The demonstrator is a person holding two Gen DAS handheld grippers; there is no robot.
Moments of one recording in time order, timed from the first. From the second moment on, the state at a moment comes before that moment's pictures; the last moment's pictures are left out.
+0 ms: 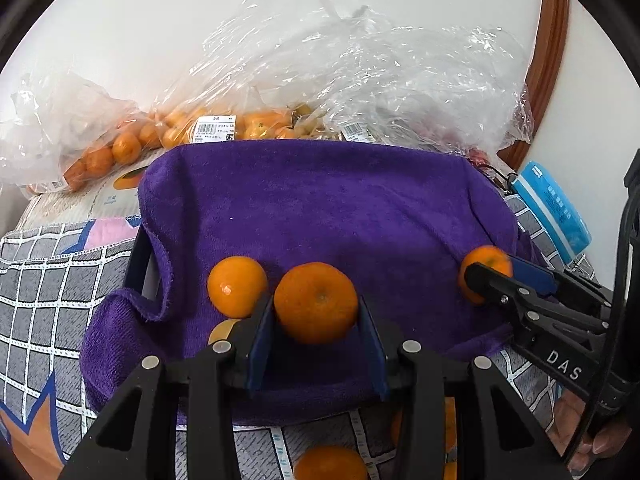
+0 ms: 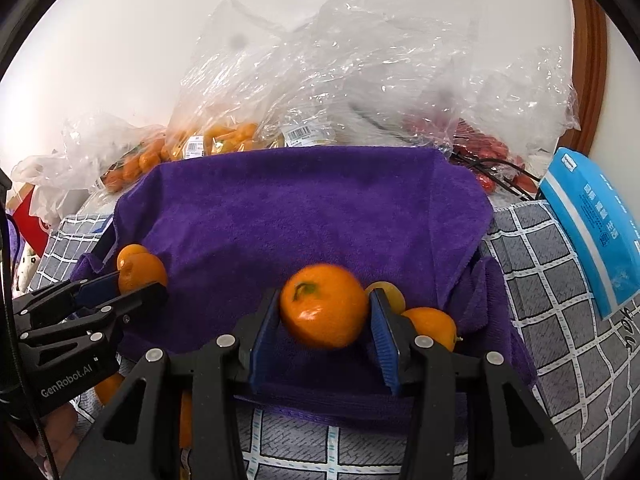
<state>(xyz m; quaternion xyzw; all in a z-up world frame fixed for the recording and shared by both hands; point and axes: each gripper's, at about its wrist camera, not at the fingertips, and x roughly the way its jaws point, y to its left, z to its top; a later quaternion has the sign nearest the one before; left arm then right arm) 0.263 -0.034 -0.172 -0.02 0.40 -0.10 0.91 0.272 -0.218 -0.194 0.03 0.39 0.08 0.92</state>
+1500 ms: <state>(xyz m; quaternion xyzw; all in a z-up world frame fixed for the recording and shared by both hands) 0.188 0.012 -0.128 -0.04 0.38 -0.07 0.92 0.173 -0.220 -0.152 0.04 0.39 0.04 0.92</state>
